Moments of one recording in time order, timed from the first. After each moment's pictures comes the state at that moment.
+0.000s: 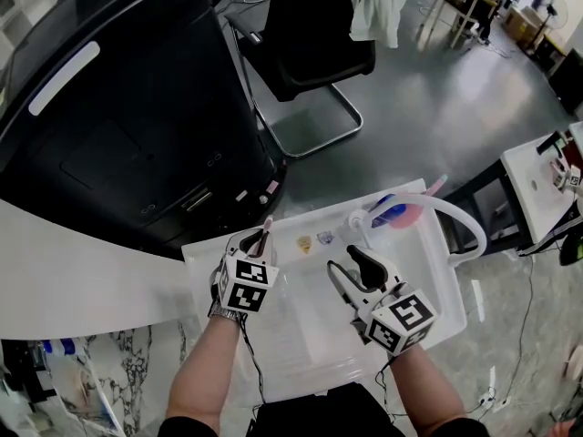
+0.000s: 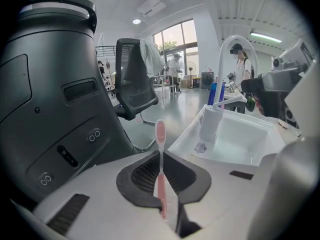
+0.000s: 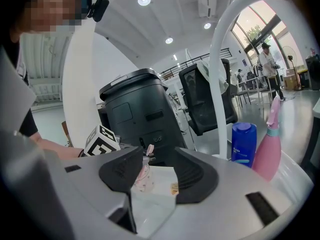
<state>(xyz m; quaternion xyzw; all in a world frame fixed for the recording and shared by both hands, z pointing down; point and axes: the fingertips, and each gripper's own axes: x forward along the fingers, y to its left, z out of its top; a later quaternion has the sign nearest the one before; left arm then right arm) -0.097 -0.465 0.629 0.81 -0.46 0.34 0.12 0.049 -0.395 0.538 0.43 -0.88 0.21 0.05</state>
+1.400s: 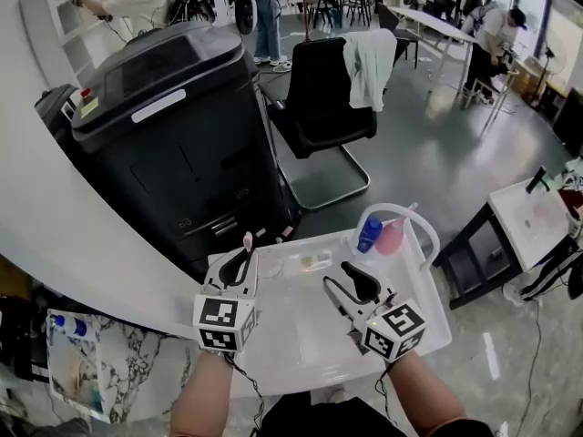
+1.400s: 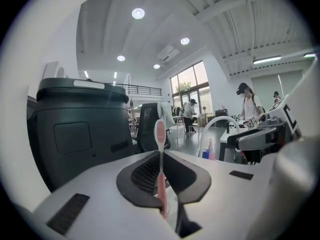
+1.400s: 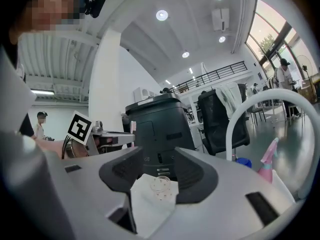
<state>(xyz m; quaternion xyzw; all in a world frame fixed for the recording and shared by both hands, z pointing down) -0.111 -0.351 0.411 0.81 -0.57 0.12 0.03 0.055 -0.316 0.436 0.37 -0.92 0.13 0.00</state>
